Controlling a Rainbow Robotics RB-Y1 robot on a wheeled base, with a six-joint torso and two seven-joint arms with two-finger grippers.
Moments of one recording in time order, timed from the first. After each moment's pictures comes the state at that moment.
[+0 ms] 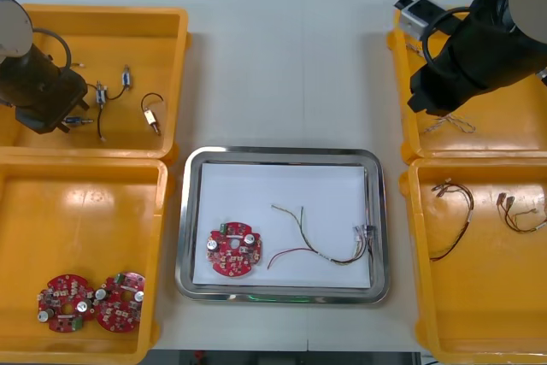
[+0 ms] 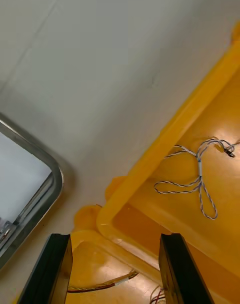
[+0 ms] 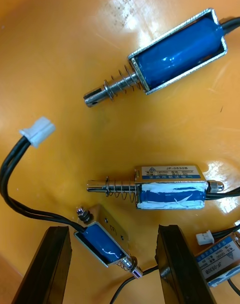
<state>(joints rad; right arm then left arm) -0.78 -0.66 0.15 -1.90 -0.74 1.92 1.60 -0.87 0.78 -0.26 -0.95 0.79 1.37 -0.49</state>
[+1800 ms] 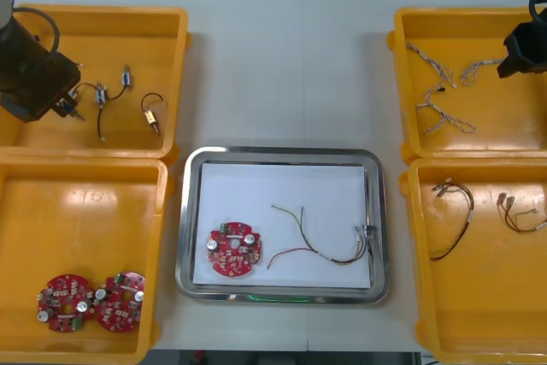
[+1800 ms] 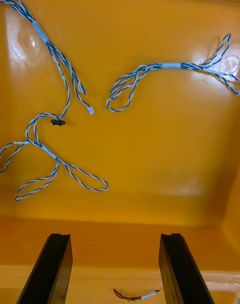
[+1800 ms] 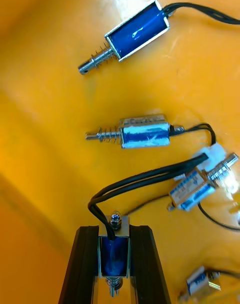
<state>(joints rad) -0.88 -0.75 -0.06 -1.34 -0.61 1.79 1.60 -0.86 0.84 -0.22 -1.11 0.84 1.54 -0.50</state>
